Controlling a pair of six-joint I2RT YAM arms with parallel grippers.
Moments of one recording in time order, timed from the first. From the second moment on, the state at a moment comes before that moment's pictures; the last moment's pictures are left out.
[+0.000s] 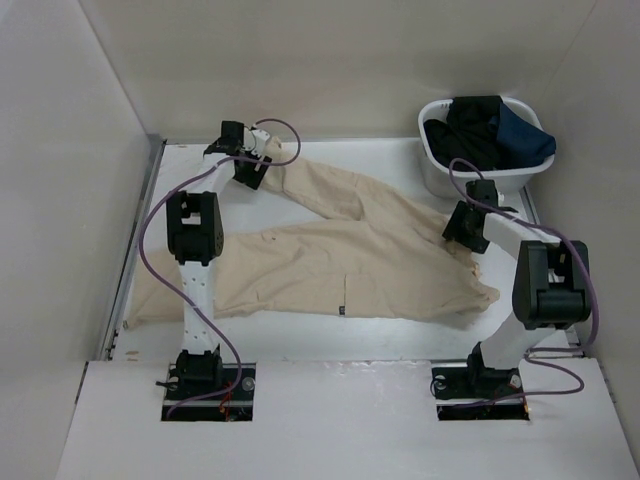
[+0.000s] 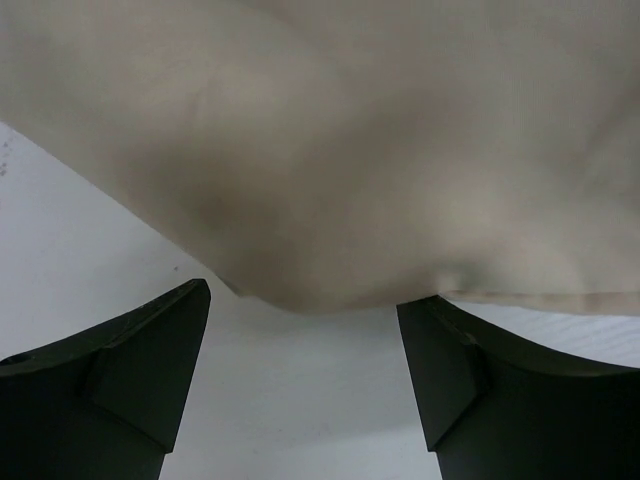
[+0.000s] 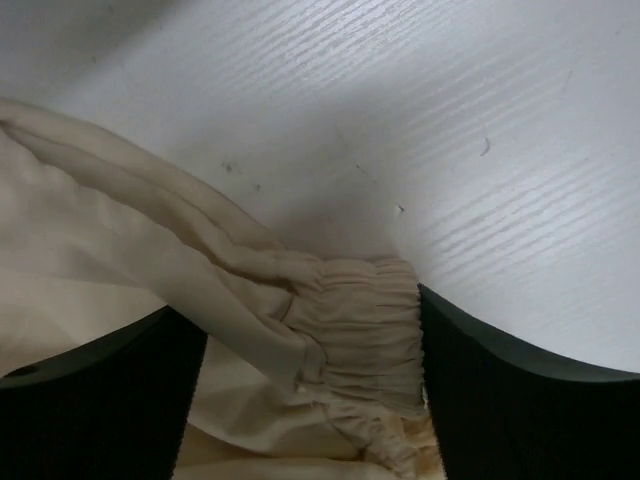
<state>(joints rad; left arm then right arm) -0.06 2.39 2.02 -0.52 0.06 0.44 -0.03 1.65 0.99 -0.39 0.19 0.47</state>
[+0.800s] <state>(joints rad) 0.13 2.07 1.69 -0.41 0.12 0.53 -0.01 1.33 0.96 -0.25 0.20 0.32</state>
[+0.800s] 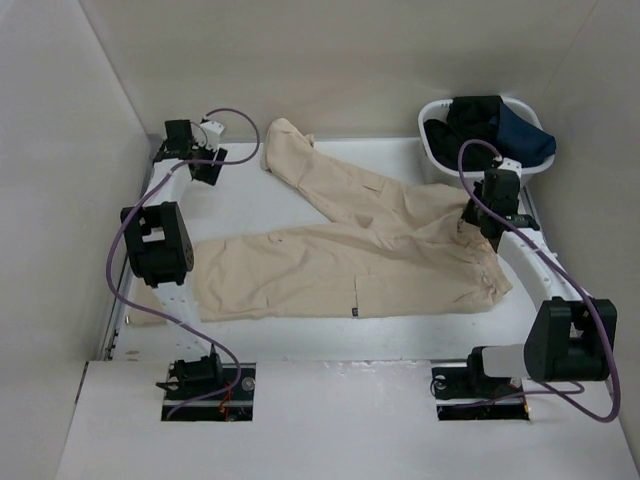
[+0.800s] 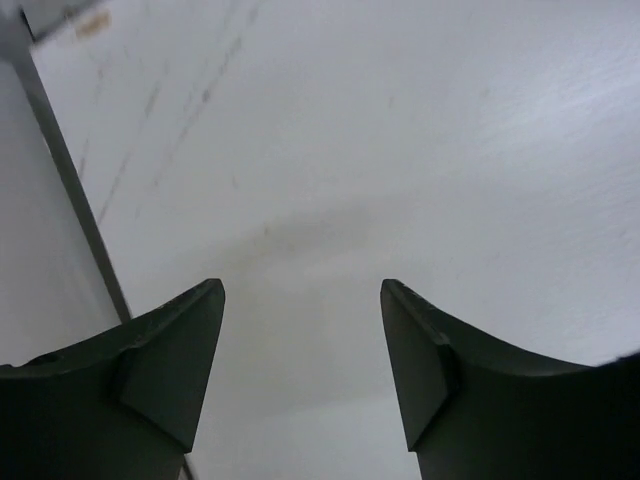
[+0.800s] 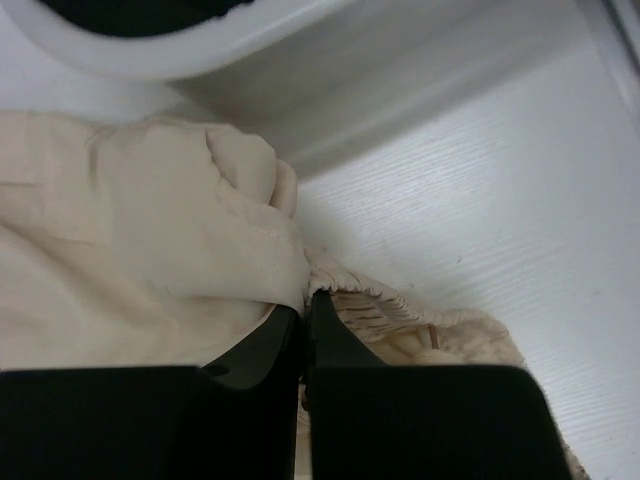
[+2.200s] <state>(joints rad) 0.12 1.64 1.35 -0.74 0.39 0.78 0.01 1.11 0.82 -0.11 0.13 0.22</state>
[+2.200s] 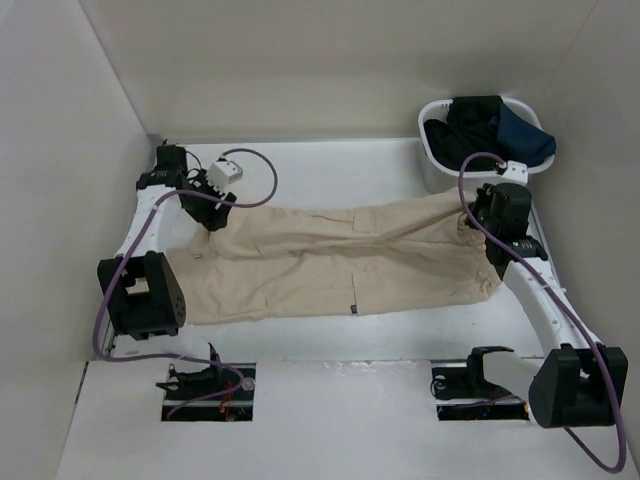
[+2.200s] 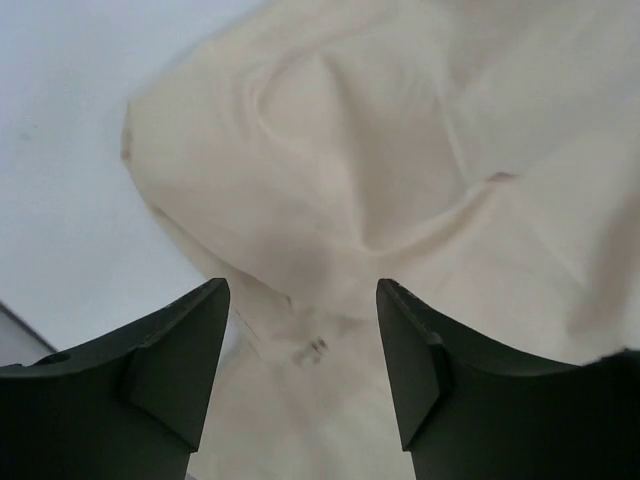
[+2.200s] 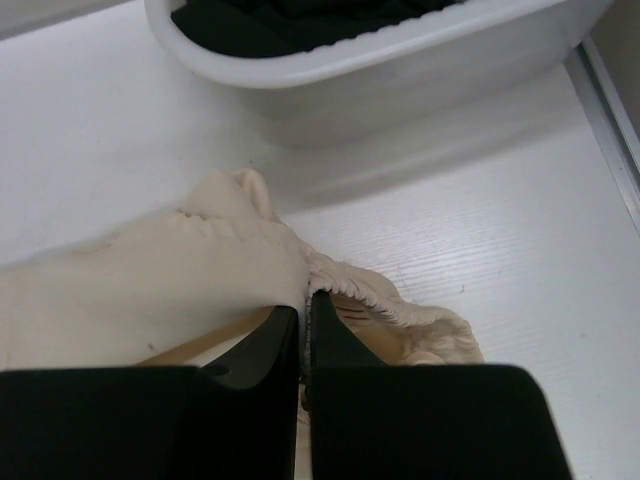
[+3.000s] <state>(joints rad) 0.21 2.15 1.71 -0.89 0.32 0.62 0.03 1.08 0.74 -0.07 0.14 0.20</state>
